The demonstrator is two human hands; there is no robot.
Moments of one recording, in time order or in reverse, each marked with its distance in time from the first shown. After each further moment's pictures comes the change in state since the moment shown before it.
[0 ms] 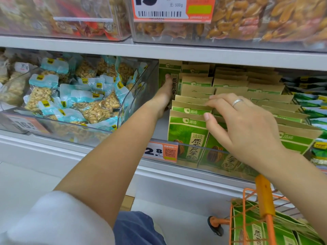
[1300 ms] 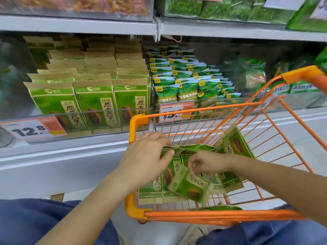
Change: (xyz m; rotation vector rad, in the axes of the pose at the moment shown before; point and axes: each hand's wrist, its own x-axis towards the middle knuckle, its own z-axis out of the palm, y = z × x) left_hand -0.230 -0.133 0.158 1.246 -0.429 0.825; right_hand -0.275 0.116 -0.067 0.608 -1.217 0.635
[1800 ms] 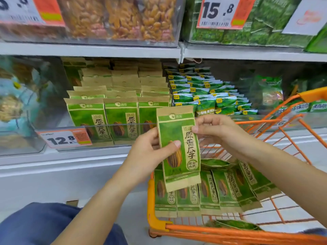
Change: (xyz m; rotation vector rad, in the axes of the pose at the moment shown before) left_hand -0.002 -0.016 -0.038 -1.119 0.182 -0.246; right_hand -0.047 -0.124 -0.069 0.825 0.473 -0.381
